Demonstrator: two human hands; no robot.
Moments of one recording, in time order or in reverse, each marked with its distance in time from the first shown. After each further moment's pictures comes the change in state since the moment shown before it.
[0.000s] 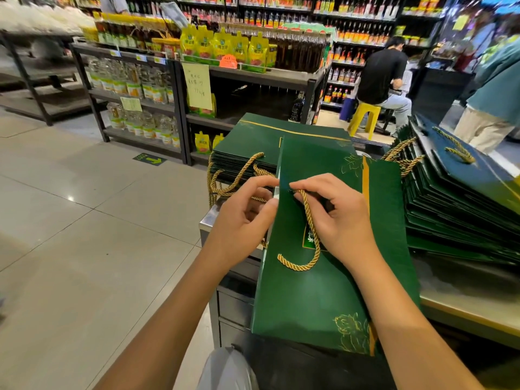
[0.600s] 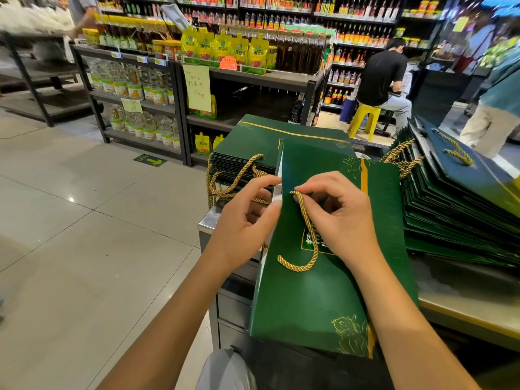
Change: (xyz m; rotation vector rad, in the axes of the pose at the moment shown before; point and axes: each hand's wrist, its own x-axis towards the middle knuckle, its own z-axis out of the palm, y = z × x) left_hand 0.000 0.001 0.004 0.040 -0.004 0.014; right_hand 0.000 -0.002 -0.002 0.126 0.034 0.148
